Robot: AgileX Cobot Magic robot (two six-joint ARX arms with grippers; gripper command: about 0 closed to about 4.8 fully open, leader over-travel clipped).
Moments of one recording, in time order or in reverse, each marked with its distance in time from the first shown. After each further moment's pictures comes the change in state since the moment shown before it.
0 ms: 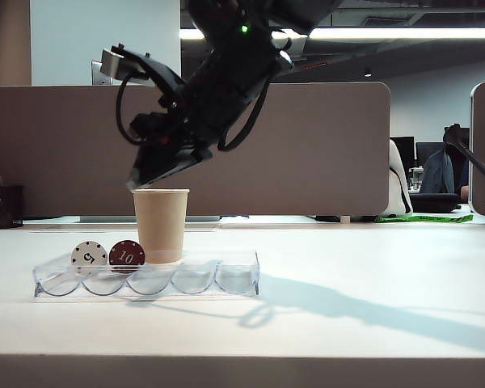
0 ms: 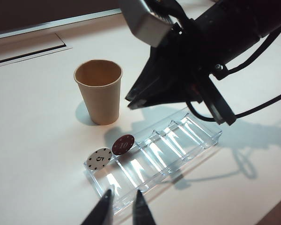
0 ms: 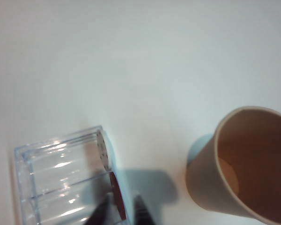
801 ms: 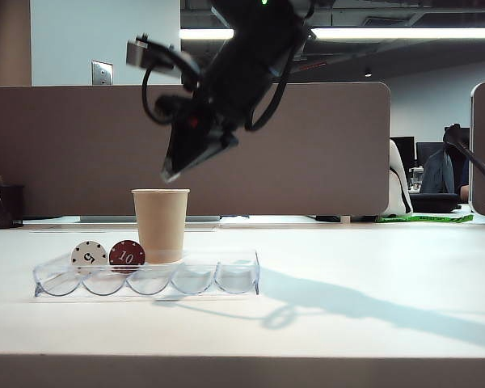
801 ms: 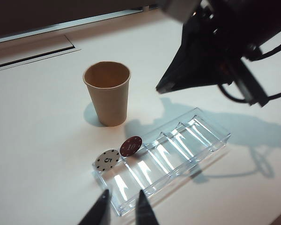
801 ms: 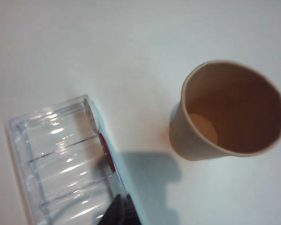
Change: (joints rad) left arm 0.000 0.000 0.001 0.011 -0.027 0.000; right arm -0.024 -0.075 -0.005 -0.143 0.063 0.041
